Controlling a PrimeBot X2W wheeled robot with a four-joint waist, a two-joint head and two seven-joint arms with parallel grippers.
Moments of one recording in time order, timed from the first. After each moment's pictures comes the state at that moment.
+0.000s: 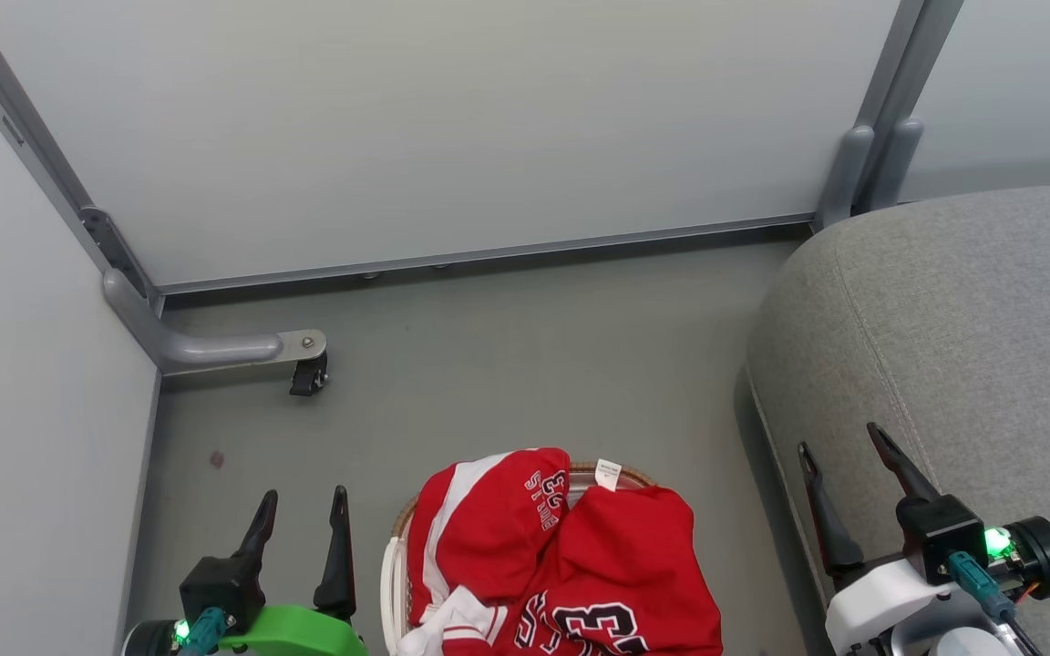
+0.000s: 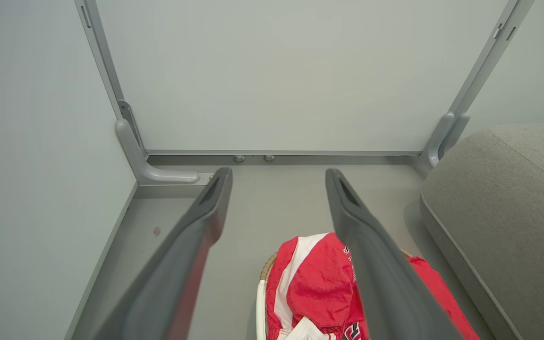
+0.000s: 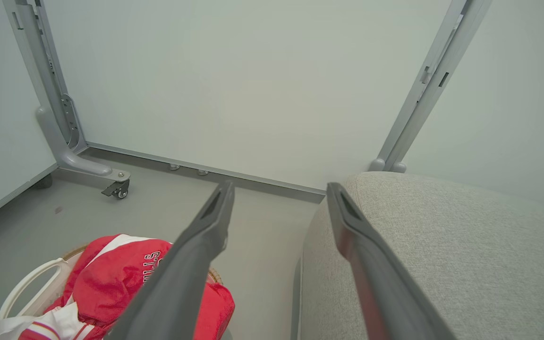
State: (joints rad) left arm -0.02 0.05 -0.14 0.37 -0.23 -0.08 -0.26; right arm -0.02 -0.05 0.00 0.19 -0.11 0.13 -0.26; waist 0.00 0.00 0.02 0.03
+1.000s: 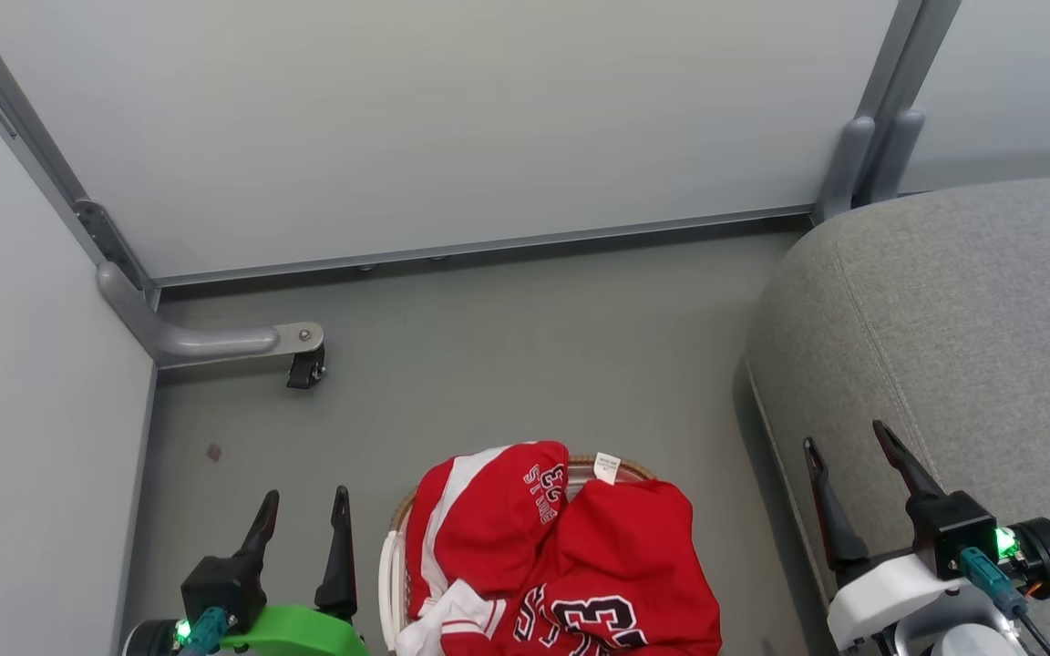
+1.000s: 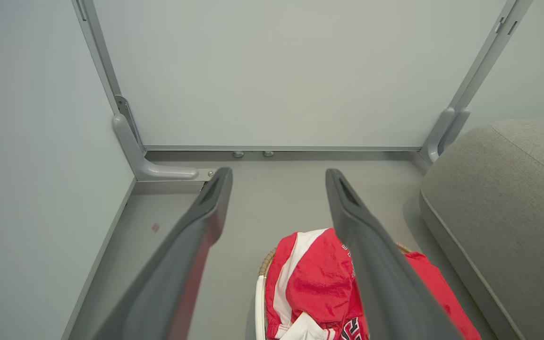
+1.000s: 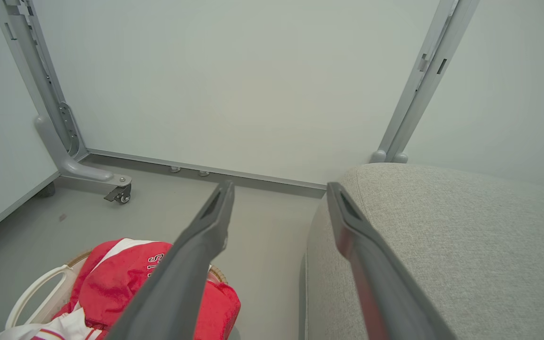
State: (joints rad) left arm -0.02 0.05 -0.15 0.37 -0.23 -0.08 -0.26; right arm -0.02 -0.05 -0.01 0.19 -0.06 0.13 -0.26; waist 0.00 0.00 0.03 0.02
